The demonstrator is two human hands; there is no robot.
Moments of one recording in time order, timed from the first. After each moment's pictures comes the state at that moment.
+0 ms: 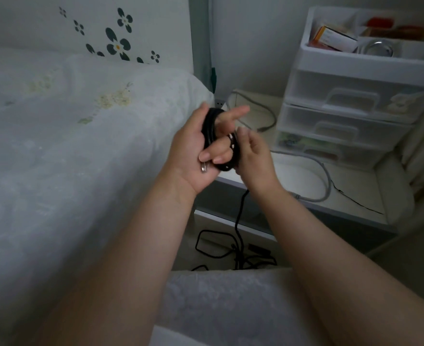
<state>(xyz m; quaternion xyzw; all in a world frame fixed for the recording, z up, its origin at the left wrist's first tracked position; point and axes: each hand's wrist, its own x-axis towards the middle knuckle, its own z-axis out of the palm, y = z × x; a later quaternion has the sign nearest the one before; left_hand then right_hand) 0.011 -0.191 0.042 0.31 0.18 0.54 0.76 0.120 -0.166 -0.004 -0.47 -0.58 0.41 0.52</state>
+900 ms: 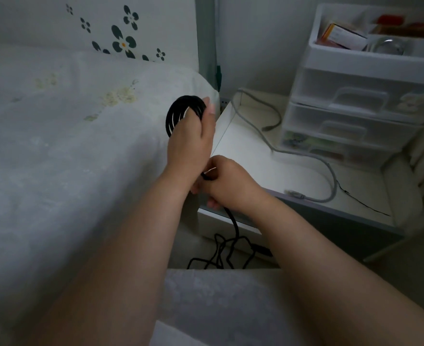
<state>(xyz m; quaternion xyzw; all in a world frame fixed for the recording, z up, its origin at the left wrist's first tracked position) -0.005 -0.176 0.023 0.61 0.59 0.51 0.16 0.094 -0.203 0.010 -0.50 -0.70 0.47 0.22</state>
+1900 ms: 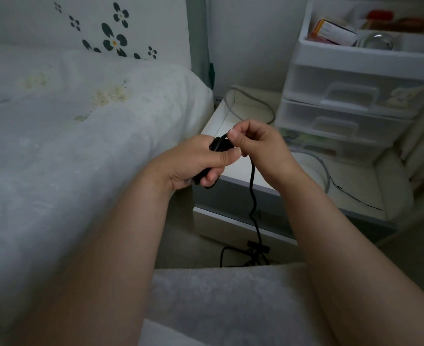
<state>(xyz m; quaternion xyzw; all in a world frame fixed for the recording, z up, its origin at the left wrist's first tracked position) -0.010 -0.190 0.030 0.62 0.41 0.30 0.60 0.149 -0.163 0.018 -0.38 -0.64 0.48 0.47</state>
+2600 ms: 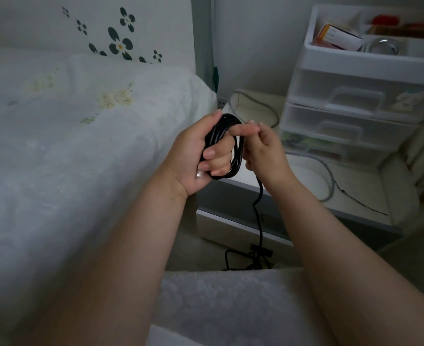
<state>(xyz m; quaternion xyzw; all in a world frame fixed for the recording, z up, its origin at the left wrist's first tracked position) -0.002 -0.193 0.041 0.41 0.24 0.44 0.76 0.135 -0.158 0.006 -0.44 -0.56 0.47 0.52</state>
